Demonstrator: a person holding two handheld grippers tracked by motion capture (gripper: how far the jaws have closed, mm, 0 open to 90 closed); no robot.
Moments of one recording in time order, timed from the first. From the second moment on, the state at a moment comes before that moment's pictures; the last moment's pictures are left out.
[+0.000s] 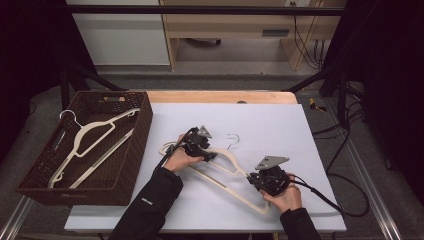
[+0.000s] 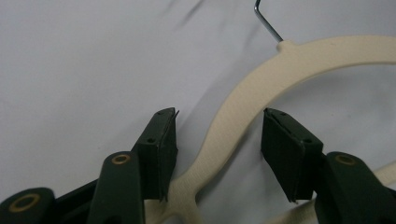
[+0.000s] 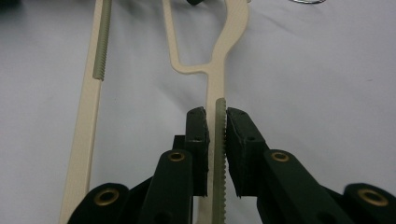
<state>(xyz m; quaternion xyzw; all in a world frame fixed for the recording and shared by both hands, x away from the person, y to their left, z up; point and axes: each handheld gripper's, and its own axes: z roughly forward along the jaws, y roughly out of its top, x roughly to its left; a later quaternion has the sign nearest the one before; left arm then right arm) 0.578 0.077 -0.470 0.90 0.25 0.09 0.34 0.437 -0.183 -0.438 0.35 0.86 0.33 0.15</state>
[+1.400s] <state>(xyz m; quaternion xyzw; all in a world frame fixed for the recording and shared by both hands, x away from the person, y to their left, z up) 0.511 0.102 -0.422 0.92 0.11 0.19 0.31 0.443 -0.190 -0.419 0.35 0.82 0.45 0.10</state>
